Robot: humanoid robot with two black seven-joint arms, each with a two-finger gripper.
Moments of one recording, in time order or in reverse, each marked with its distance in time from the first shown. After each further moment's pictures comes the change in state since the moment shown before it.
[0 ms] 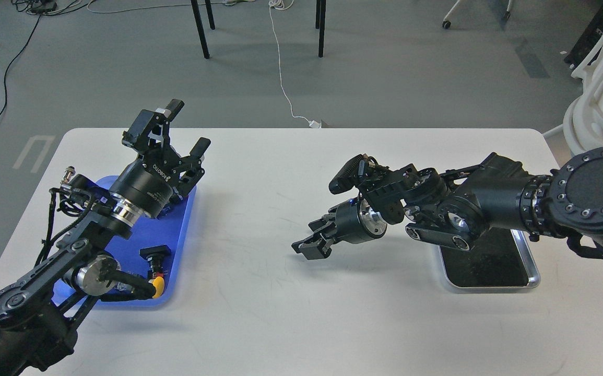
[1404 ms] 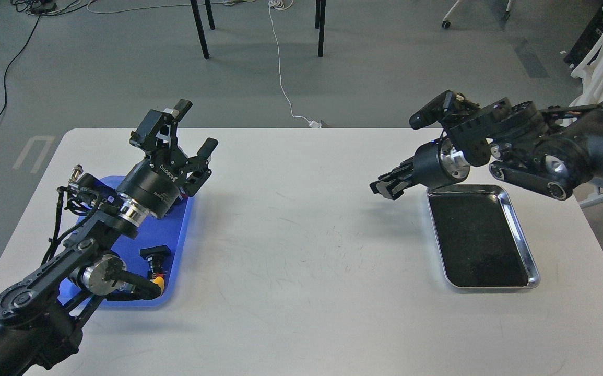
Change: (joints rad) left arm -0.012 -0.010 0.017 0.000 0.000 0.000 0.002; right arm 0.116 -0.237 0.056 0.061 -0.163 0.208 0.000
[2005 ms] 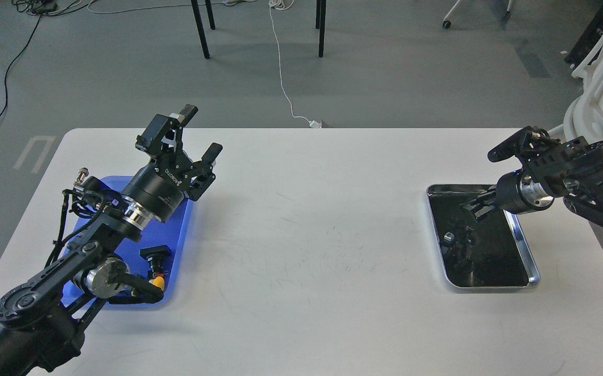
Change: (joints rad) left arm 0.002 -0.006 0.022 0.002 0.000 0.000 0.002; right arm -0.196 -0.254 0.024 -0.165 -0.215 0.001 0.000
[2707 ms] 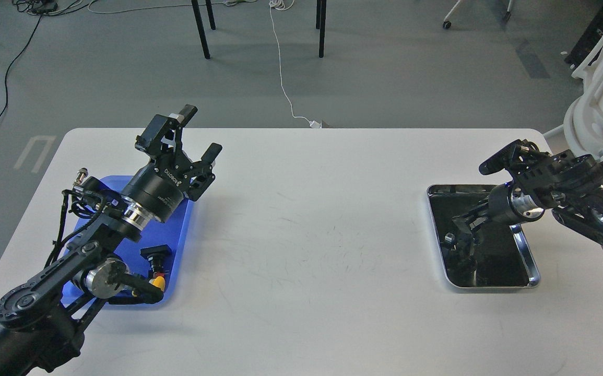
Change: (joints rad) left arm 0.002 0.000 0.000 0.000 0.000 0.000 0.000; right arm -0.087 0.068 -0.004 -0.090 -0.004 -0.002 0.000
